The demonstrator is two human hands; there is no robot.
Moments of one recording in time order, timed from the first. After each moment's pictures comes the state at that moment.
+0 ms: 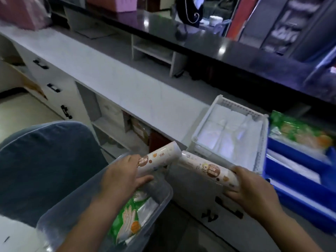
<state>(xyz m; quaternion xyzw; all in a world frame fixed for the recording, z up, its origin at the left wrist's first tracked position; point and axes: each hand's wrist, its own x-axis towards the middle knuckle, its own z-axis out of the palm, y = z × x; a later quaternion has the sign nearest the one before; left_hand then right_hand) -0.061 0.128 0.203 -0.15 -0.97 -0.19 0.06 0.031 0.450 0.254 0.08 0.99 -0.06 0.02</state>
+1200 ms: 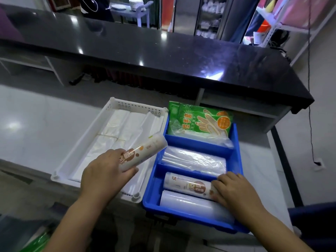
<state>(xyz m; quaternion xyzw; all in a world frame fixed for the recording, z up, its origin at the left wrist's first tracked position) -0.090 0.507 0.234 -0.25 -0.95 -0.18 0.08 0.101 0.783 0.218 0.07 1.00 0.04 0.01</state>
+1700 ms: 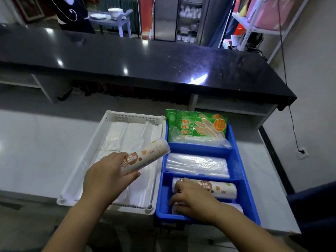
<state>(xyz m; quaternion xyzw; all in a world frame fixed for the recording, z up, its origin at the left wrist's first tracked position) -0.130 0.495 0.254 -0.32 -0.93 -0.17 0.03 0.031 0.698 0.199 -0.03 0.98 -0.18 0.09</state>
